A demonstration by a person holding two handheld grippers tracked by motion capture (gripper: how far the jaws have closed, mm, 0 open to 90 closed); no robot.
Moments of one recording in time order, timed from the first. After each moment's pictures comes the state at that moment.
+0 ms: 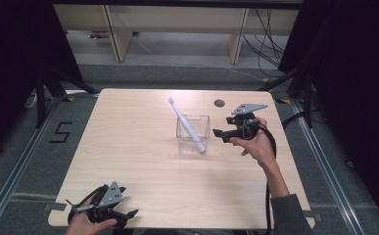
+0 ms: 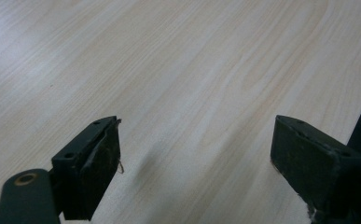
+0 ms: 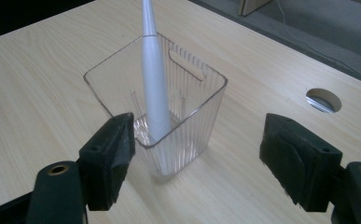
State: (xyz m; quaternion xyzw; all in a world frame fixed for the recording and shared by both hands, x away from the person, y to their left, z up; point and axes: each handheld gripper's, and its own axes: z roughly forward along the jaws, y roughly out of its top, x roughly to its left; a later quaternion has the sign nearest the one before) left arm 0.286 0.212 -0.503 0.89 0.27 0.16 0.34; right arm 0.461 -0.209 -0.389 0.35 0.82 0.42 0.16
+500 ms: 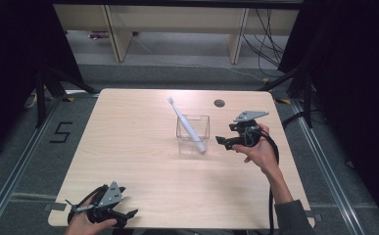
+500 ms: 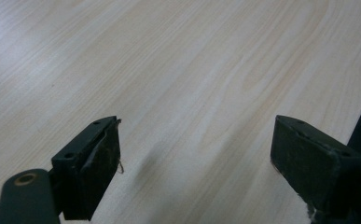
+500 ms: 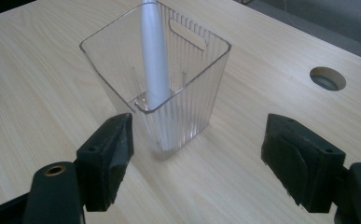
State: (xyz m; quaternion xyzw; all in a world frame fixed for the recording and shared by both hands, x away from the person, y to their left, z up) left arm 0.285 0.212 -0.503 0.89 0.26 0.16 0.34; right arm 0.450 -0.218 -0.404 0.35 0.83 0.40 0.16
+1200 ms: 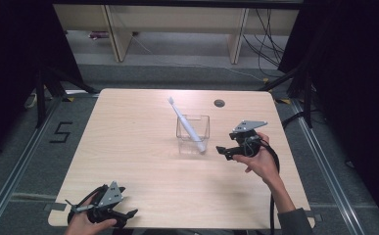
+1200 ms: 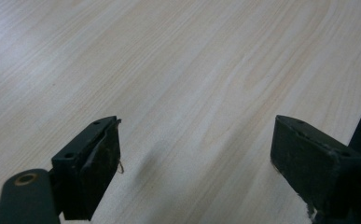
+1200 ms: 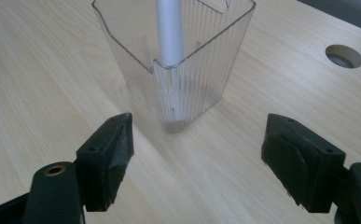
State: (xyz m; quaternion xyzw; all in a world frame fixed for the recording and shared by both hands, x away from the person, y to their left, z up) left arm 0.285 0.213 -0.503 0.89 0.26 0.16 0.34; right arm 0.432 -0.219 -0.421 0.34 0.85 0.39 0.15
